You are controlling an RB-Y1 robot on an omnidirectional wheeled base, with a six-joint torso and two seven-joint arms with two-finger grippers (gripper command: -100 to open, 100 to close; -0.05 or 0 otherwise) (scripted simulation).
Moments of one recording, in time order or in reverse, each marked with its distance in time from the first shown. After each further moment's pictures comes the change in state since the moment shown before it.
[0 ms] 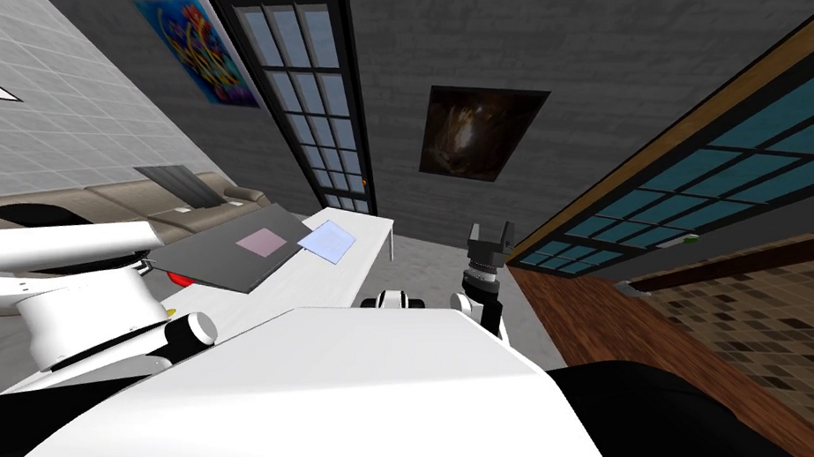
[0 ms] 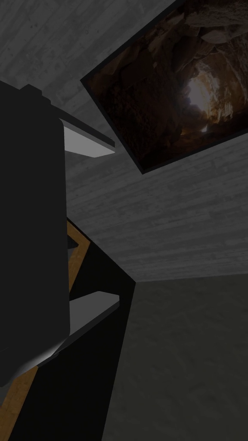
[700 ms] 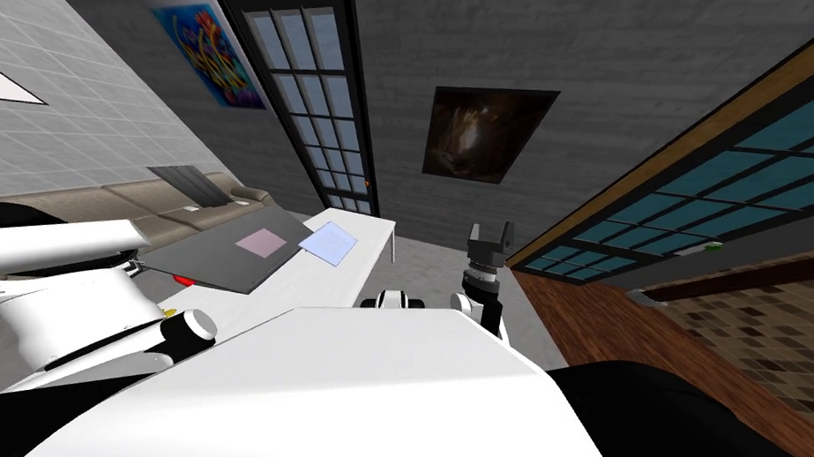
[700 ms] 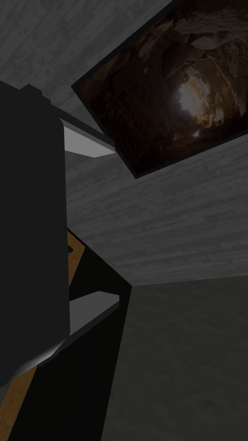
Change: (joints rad) left arm -0.019 0.011 0.046 0.027 0.010 -0.006 -0.052; right arm 0.000 0.000 0.000 0.000 0.000 0.000 0.000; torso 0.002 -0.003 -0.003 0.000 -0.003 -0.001
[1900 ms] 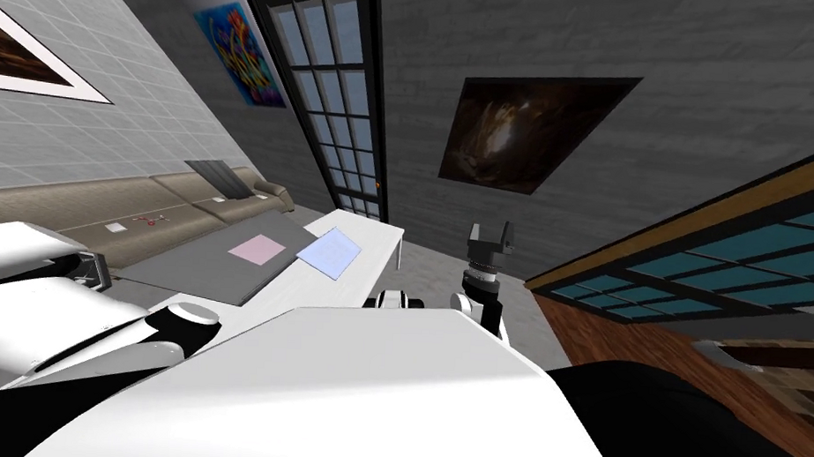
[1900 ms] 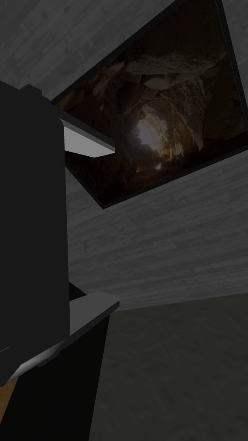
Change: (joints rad) left arm -0.063 0.004 0.215 0.062 0.044 0.044 -0.319; right arm 0.000 0.000 0.000 0.000 0.000 0.000 0.000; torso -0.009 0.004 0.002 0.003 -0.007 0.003
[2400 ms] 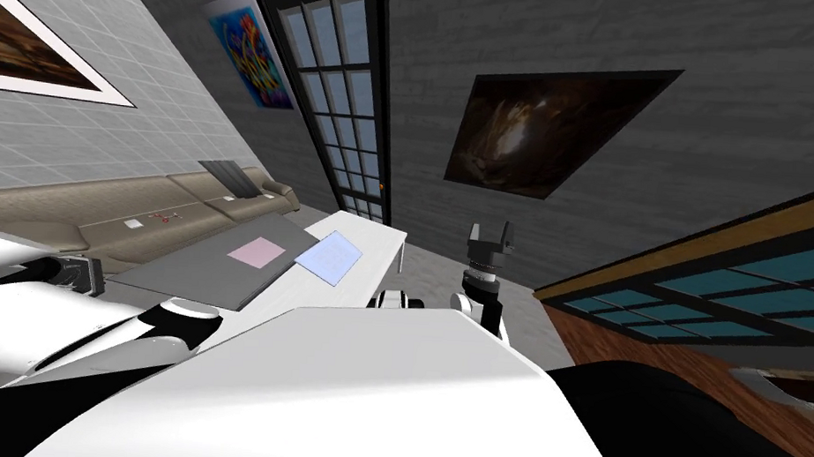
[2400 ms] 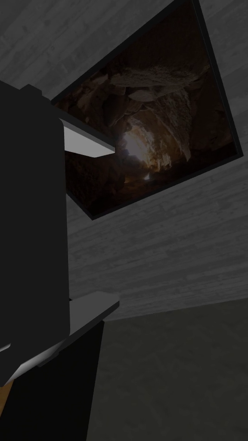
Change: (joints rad) left arm -0.031 0.004 0.086 0.031 0.016 0.017 -0.136; right arm 0.000 0.000 0.000 0.000 0.000 0.000 0.000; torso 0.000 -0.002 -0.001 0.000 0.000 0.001
